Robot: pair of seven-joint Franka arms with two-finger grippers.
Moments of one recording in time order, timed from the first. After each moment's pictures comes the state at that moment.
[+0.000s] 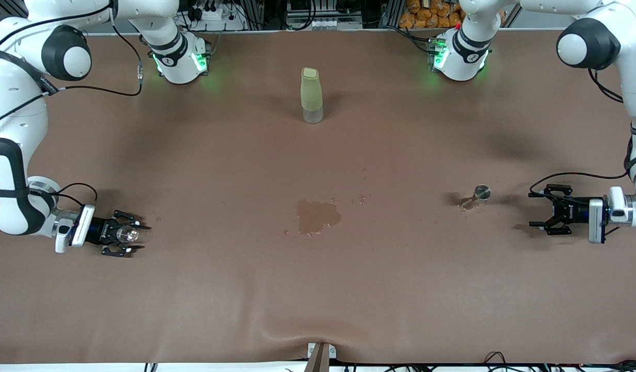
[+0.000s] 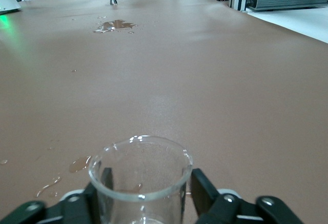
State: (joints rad) left arm 0.36 0.92 0.14 -1.29 -0.84 1.42 1.68; right arm -0.38 1.02 -0.04 -1.40 1.07 1.74 -2.41
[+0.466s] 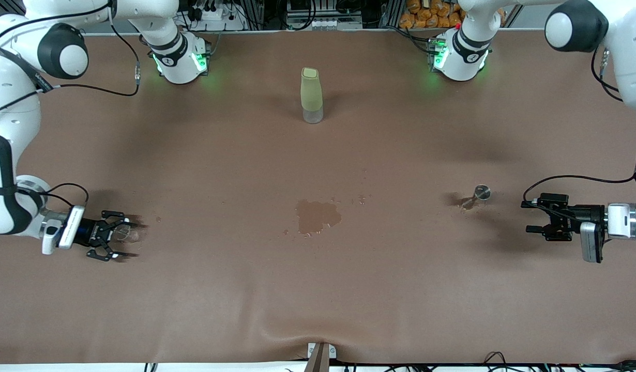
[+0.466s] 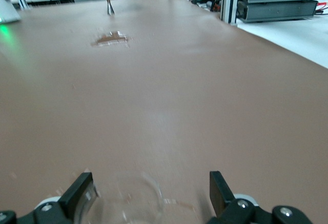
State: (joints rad) left arm 0.20 0.76 0.14 -1.28 -0.74 1.46 1.13; right arm -0.40 0.99 -0.04 -1.36 1.06 1.67 -2.33
